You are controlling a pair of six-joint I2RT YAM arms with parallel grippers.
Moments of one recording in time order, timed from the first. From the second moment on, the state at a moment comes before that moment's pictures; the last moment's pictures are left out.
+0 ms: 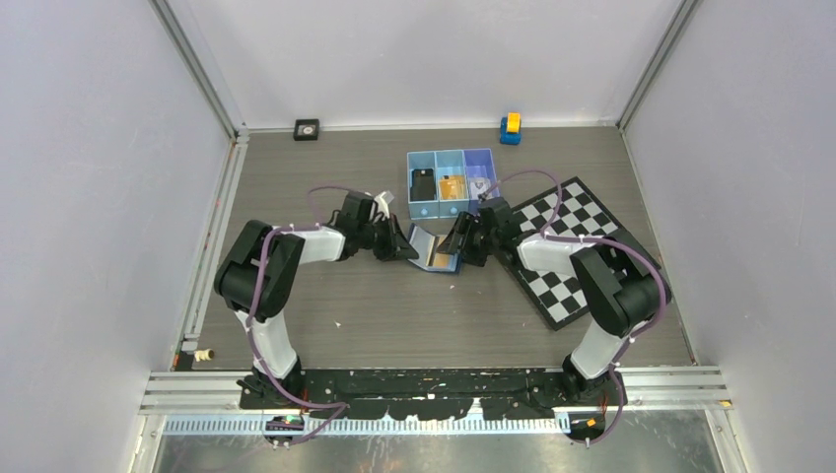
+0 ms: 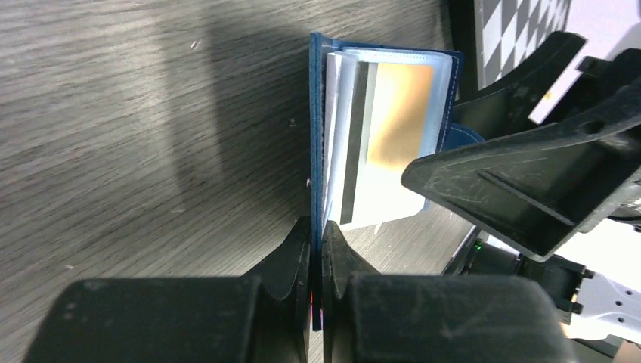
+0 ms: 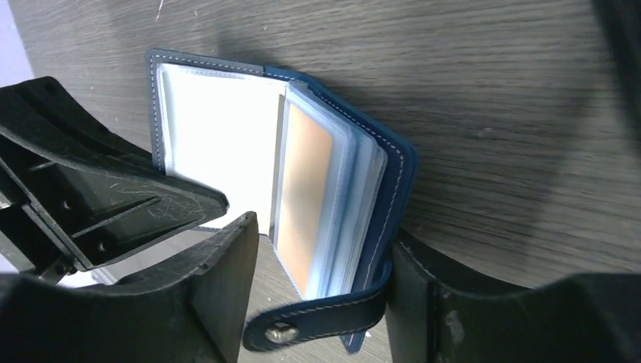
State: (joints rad) left arm -0.42 1.82 0.90 0.14 0.59 -0.68; right arm 0.51 1.69 0.80 0.12 -0.22 0.81
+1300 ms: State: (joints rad) left arm -0.61 1.19 0.63 0.26 0.32 -0.49; right arm 0.54 1.51 0.66 0.28 -0.25 0.77
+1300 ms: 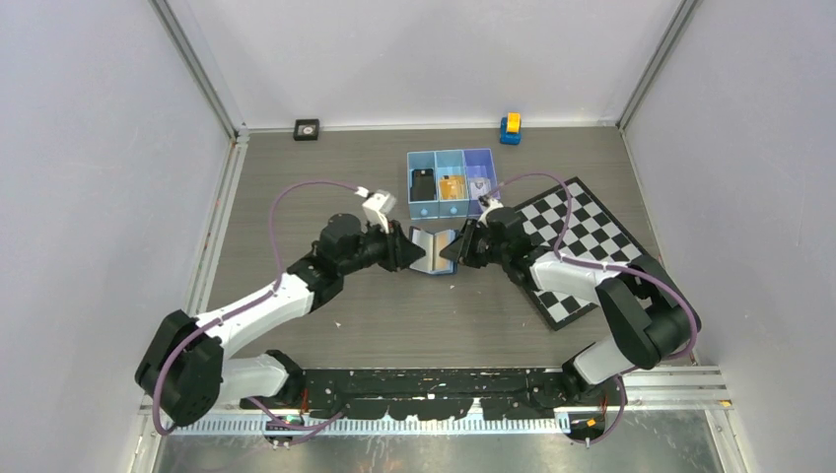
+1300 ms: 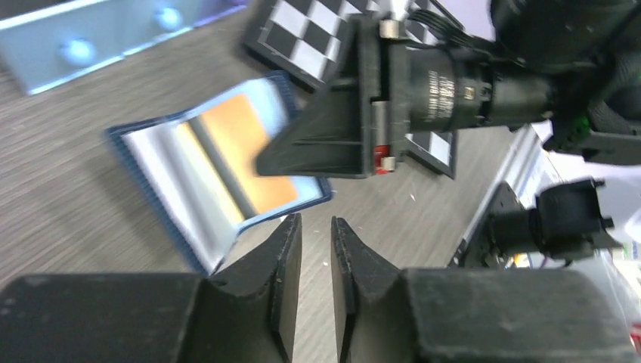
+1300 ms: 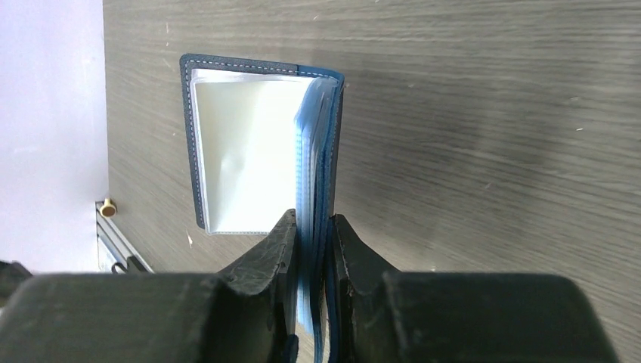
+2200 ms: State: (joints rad) left arm -0.44 1.50 0.72 0.47 0.71 -0.74; right arm 0.58 1.27 0.54 0.47 -0.33 0.79
